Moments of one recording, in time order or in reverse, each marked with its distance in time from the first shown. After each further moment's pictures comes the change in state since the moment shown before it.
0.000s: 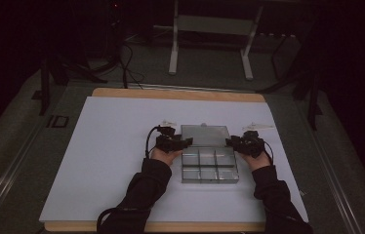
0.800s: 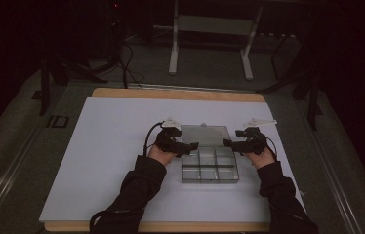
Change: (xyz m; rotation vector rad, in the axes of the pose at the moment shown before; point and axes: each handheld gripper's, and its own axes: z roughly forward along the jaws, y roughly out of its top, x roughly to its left) left arm -0.025 0.015 -0.028 0.014 -0.119 0.247; right arm 0.007 0.020 -0.017 0.004 0.051 -0.070
